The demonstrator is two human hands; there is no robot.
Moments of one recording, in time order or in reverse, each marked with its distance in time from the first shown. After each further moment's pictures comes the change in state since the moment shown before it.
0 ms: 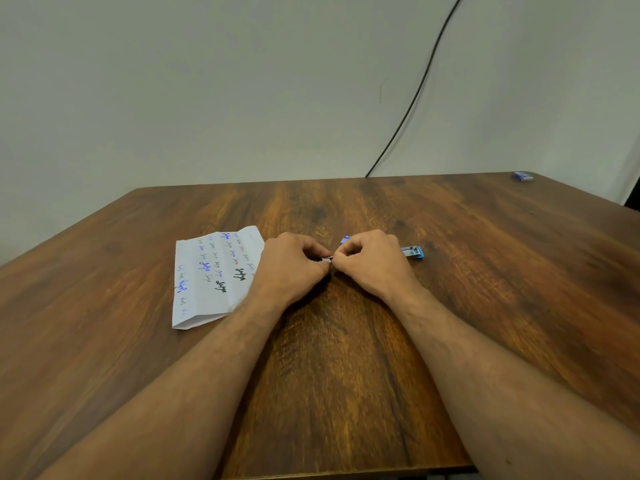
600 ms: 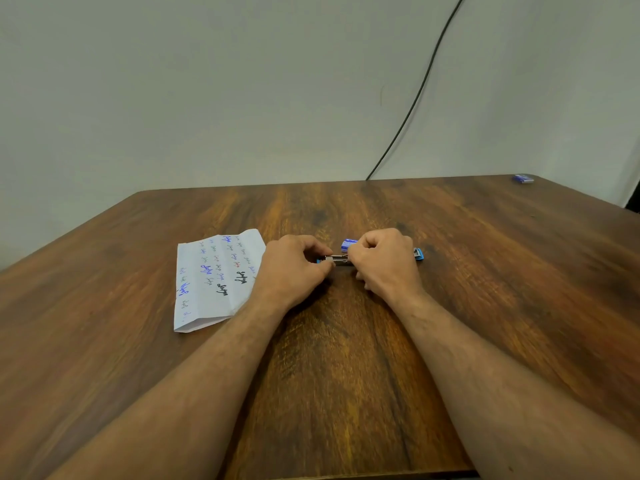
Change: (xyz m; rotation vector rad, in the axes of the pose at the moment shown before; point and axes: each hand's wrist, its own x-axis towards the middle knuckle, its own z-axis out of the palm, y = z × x) left_hand 0.002 -0.004 0.004 -0.006 0.048 0.057; right_hand -0.004 -0.001 -0.002 0.121 0.192 0.046
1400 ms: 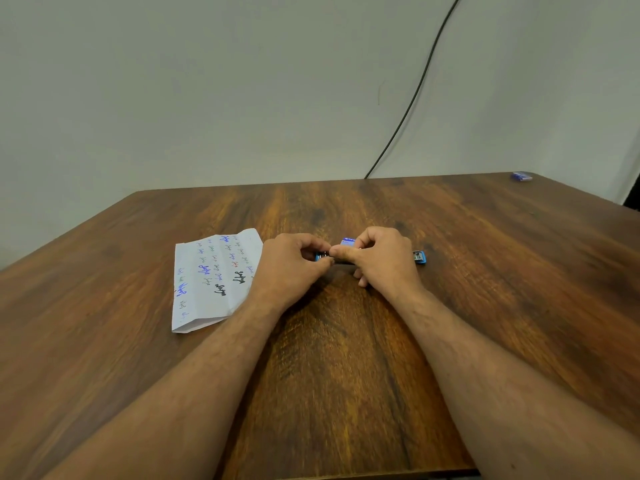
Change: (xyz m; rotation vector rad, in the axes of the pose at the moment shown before) left_hand -0.001 0.001 -0.003 -0.077 -0.003 0.008; right_hand 0.000 0.000 -0.004 0.115 -0.072 0.092
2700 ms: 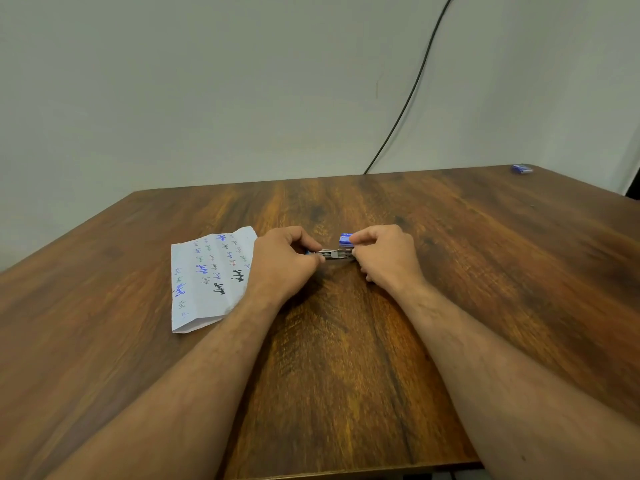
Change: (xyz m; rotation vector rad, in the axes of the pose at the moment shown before) left_hand -0.001 0.006 -0.003 -0.060 0.078 -0.156; right_hand 0.008 0.007 0.004 -0.097 0.020 0.070
